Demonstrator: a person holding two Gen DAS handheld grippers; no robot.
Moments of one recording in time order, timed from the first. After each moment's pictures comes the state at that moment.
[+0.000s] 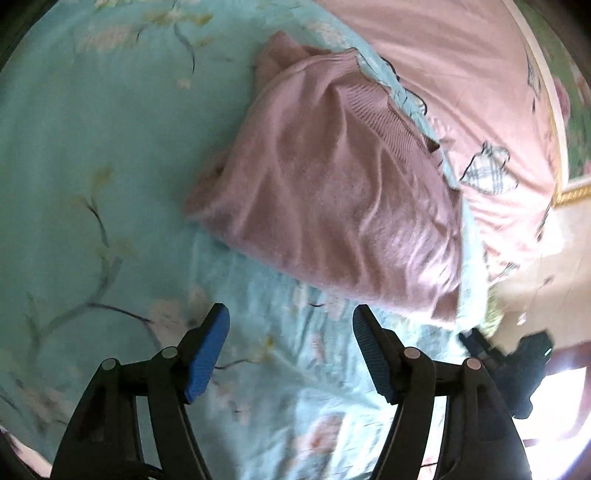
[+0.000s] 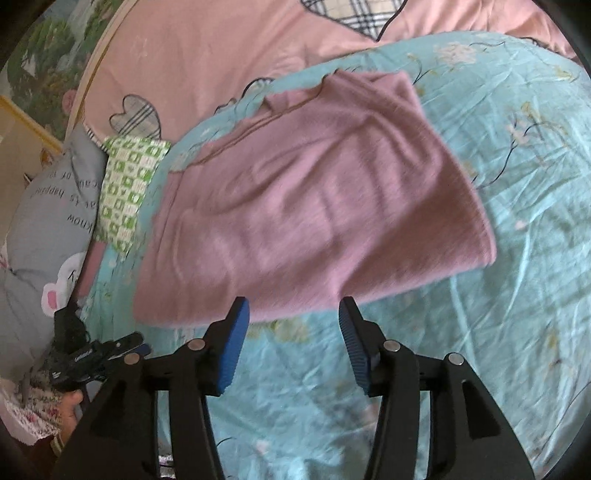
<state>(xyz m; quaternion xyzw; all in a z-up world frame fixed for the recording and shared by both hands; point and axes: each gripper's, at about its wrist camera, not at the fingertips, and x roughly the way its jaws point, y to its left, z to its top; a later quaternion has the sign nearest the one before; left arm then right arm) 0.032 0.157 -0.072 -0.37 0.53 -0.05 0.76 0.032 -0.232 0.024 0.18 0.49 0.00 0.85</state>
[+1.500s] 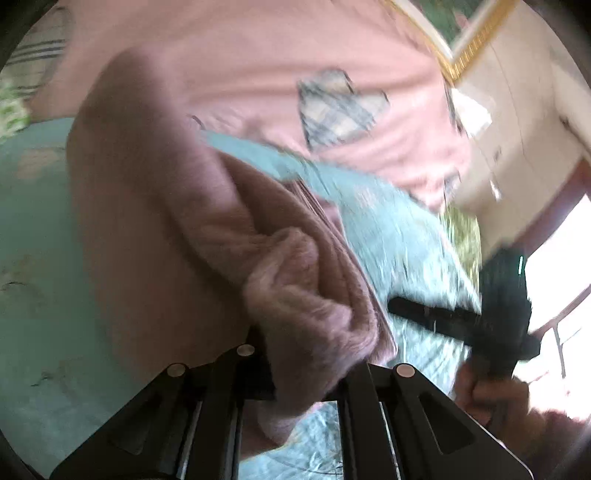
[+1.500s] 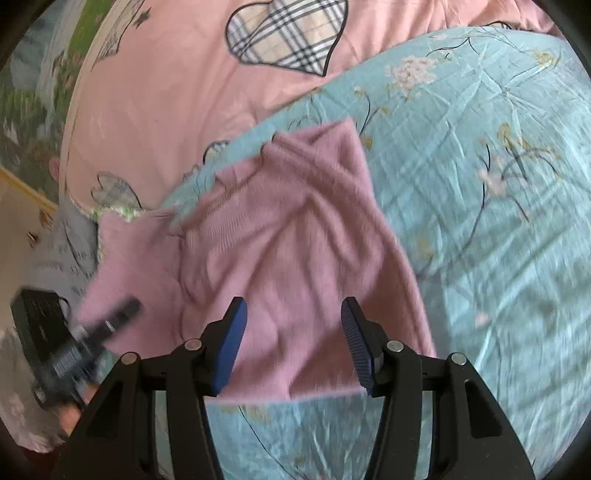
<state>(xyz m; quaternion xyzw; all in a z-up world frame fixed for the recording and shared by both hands) 0.182 -0.064 0.010 -0.12 0.44 -0.25 0.85 0.082 -0.331 0.045 0.26 0.44 -0.02 0.86</state>
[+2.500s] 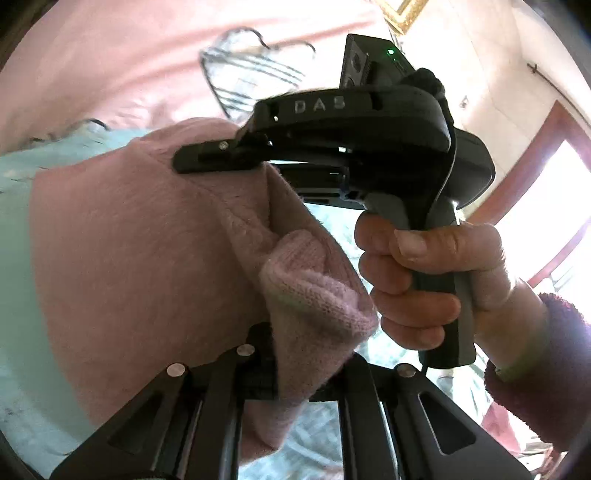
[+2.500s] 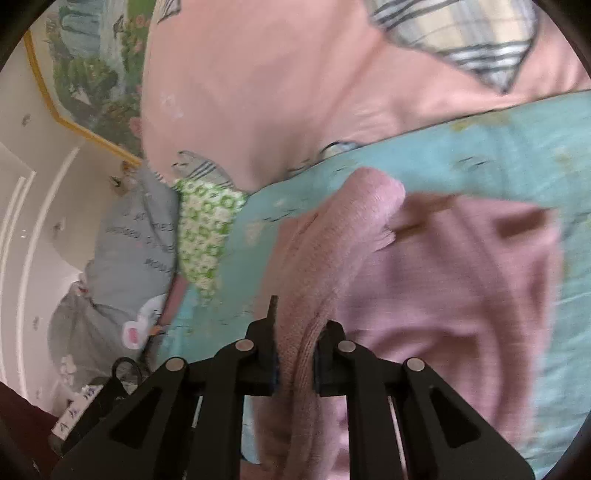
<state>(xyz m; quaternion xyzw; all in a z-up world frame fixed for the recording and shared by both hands) 0.177 -0.153 0.009 -0.07 0.45 -0.33 0.83 0.213 -0.306 0.057 0.24 0.46 0.20 0.83</state>
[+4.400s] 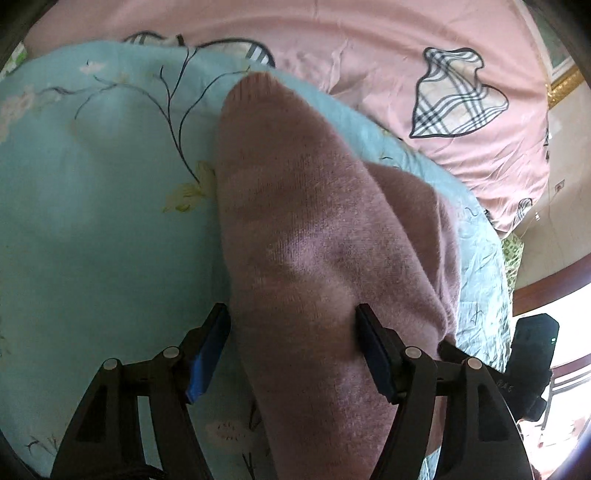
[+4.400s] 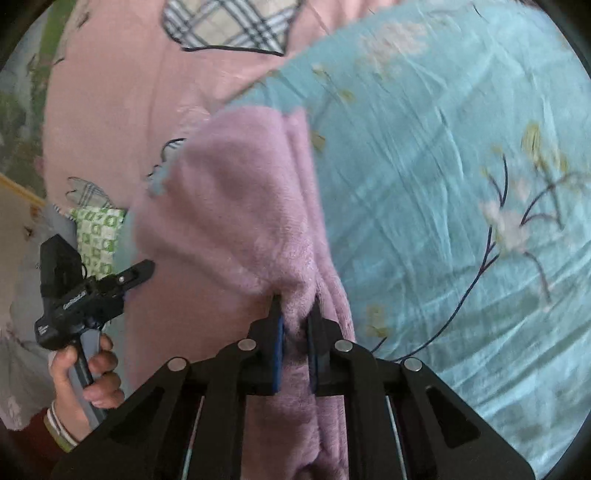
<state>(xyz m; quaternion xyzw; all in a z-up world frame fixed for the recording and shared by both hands) 0.333 -0.043 -0.072 -0.18 0.54 -0.16 0.81 0.126 -0.395 -0.008 0.26 0.47 -0.01 0.84</state>
